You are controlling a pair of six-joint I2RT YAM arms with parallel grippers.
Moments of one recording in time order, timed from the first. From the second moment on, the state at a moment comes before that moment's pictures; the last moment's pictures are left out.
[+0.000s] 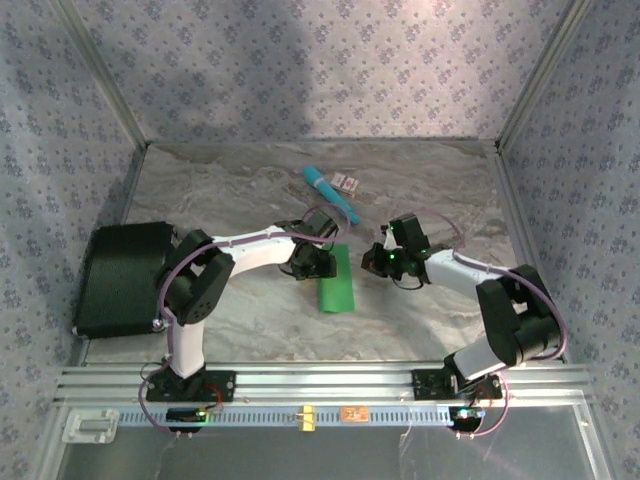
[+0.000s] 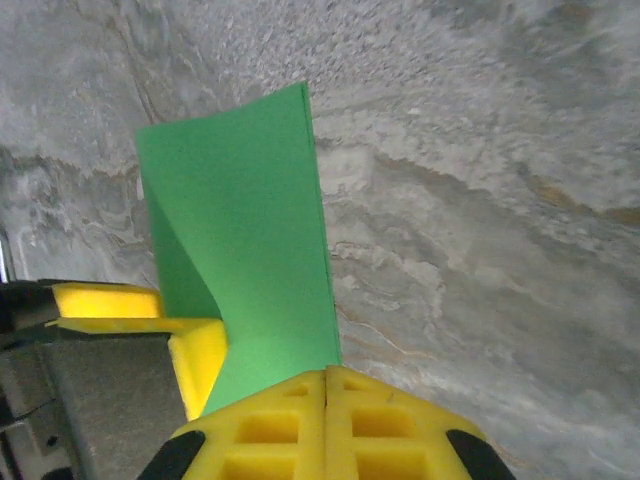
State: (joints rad) left arm -0.80 1.93 1.25 -0.58 0.09 -0.77; right arm 0.41 1.50 0.70 -0.13 -0.42 0.71
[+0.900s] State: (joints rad) left arm -0.80 1.93 1.25 -0.58 0.09 -0.77; right arm 0.50 1.76 0.83 -0.09 -0.48 0.68
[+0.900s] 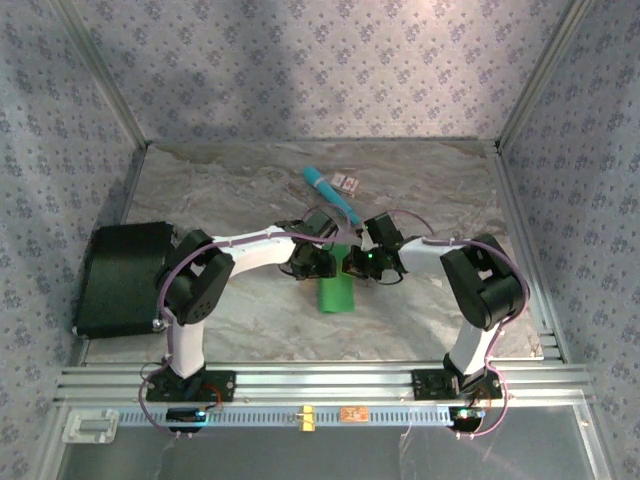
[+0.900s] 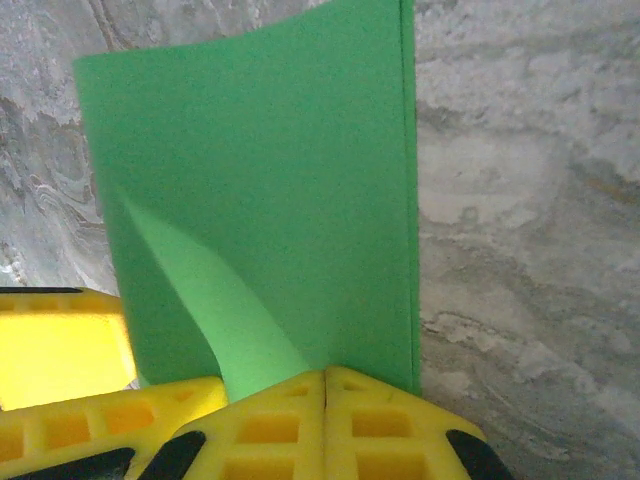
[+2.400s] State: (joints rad) left arm -0.72 1.78 0.96 -0.02 0.50 -0.93; right arm 0.50 1.76 0.86 -0.16 -0.43 0.50
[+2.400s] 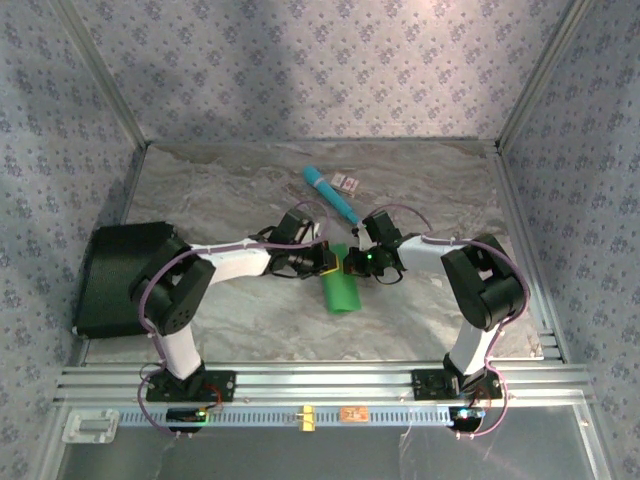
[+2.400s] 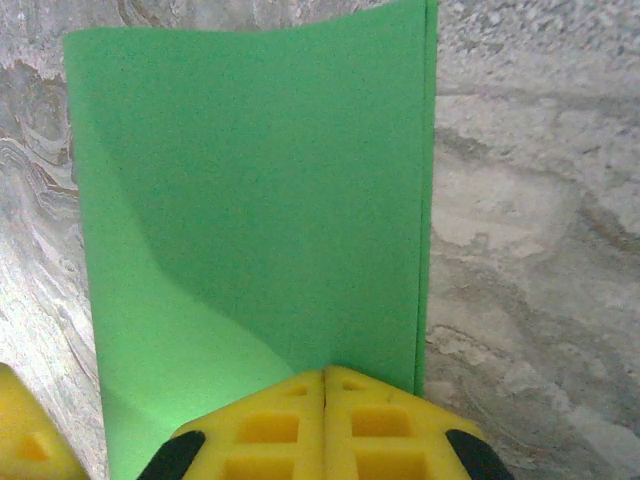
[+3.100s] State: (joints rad) left arm -0.69 1.80 0.85 -0.02 0.47 -0.84; right arm 0.50 1.75 0.84 -0.13 -0.43 0.50
